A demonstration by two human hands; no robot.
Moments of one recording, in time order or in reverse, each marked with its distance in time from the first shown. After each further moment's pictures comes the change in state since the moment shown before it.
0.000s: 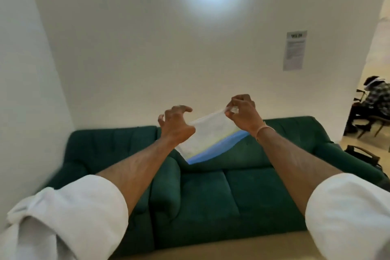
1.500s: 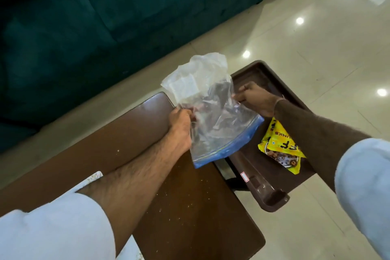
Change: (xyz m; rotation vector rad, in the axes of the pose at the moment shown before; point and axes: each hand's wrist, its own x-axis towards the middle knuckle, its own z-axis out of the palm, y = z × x) left_hand -0.416 0.028 0.688 -0.828 -0.649 -1.230; right_hand -0.482 0.676 0.071 0.375 -0.309 1.245
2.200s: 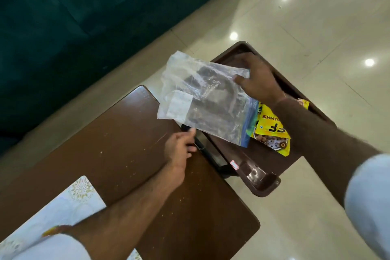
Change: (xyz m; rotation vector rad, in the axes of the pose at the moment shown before) left_hand -0.022 -0.091 -0.031 0.344 -0.046 -0.047; right_hand -0.020 0.027 -0.032 -0.342 0.335 -0.400
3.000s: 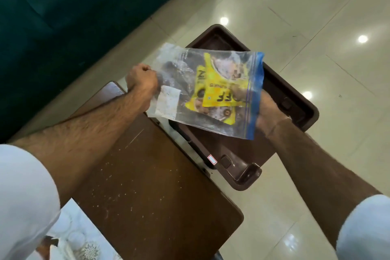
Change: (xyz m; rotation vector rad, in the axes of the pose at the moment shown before) left_hand 0.107 0.124 0.050 0.588 0.321 0.390; right_hand -0.074 0.048 0.001 1.255 -0.024 0.711
